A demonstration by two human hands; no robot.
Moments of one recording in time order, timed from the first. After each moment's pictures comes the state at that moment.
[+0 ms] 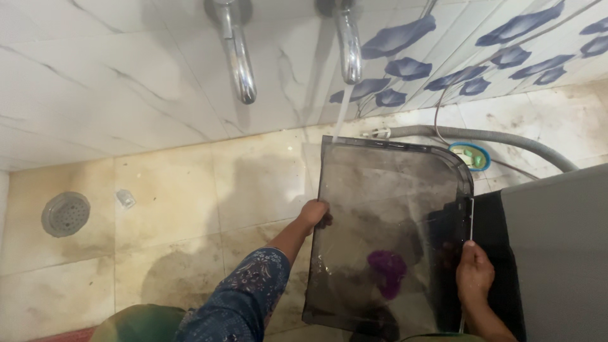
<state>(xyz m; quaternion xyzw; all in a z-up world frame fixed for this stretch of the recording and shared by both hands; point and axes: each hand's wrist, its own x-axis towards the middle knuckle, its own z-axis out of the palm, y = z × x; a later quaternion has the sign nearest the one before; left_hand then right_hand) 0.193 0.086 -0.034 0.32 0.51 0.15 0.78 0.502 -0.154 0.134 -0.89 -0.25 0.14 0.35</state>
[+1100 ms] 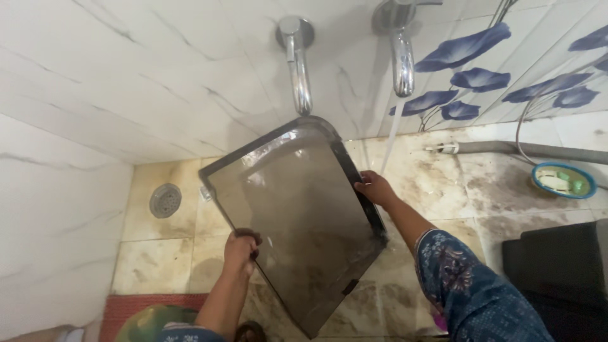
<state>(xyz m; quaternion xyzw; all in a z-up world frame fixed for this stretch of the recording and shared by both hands) -0.107 0.013 0.105 0.13 0.68 0.48 0.54 0.288 0.148 0.069 -0.65 -0.52 0.49 0.25</state>
